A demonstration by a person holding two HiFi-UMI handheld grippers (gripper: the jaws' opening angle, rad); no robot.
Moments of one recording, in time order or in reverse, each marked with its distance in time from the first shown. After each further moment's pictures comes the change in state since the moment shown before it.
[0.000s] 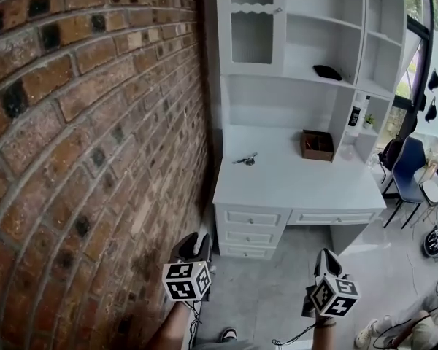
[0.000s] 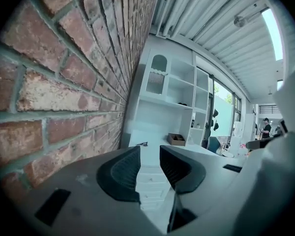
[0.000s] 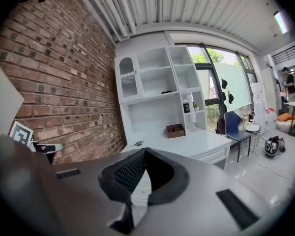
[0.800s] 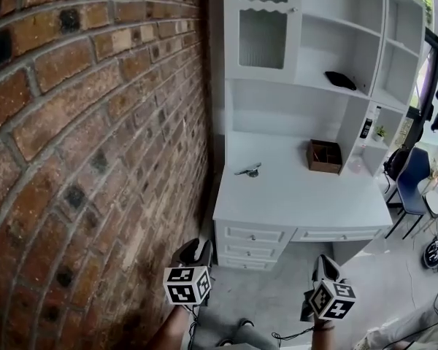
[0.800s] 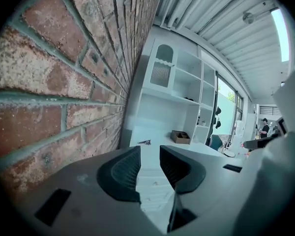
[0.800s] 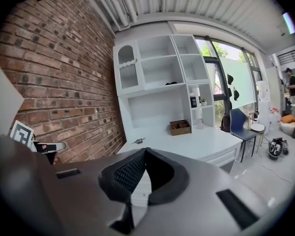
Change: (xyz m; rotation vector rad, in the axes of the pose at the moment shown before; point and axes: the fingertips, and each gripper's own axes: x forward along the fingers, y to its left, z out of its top) left arm 0.088 0.036 0.001 -0.020 0.054 -0.007; right arm 0.100 0.011 0.006 -0.020 0.067 0.010
